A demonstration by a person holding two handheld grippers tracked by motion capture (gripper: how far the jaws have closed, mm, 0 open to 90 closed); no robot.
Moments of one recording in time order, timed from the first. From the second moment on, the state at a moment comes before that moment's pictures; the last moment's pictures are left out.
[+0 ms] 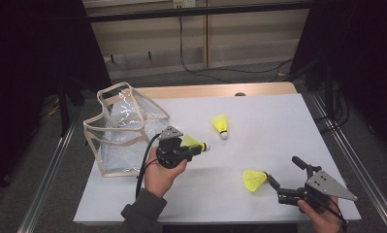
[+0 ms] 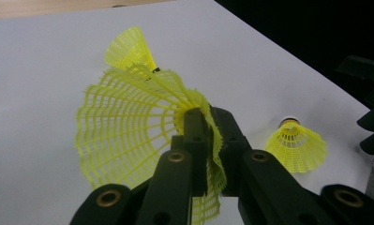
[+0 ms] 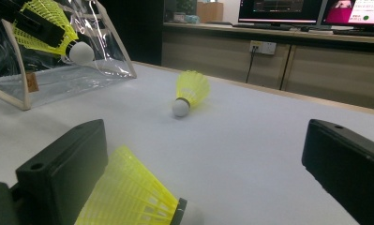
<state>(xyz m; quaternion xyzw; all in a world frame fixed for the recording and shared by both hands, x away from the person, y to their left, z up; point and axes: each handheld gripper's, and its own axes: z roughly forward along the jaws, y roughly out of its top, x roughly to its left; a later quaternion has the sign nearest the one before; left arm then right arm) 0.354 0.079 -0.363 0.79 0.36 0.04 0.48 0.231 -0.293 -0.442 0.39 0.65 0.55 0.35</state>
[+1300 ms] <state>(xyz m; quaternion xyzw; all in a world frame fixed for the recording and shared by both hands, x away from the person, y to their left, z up) 0.359 0.090 -0.328 0.79 0.36 0.05 0.49 0.231 -0.290 -0.441 0.39 0.65 0.56 0.35</state>
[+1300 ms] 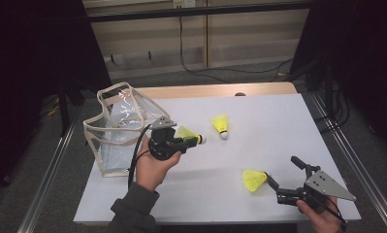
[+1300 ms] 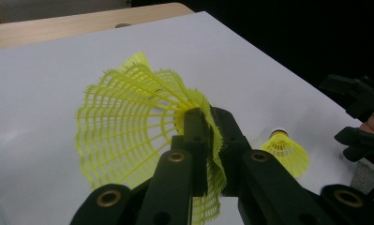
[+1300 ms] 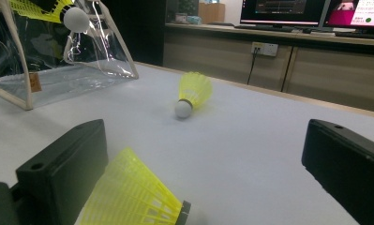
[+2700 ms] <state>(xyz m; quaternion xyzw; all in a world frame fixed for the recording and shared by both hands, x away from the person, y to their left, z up) 0.377 0.100 -0.279 0.79 0.36 0.05 0.49 0.232 -0.289 -0.441 0.38 0.65 0.56 0.34</state>
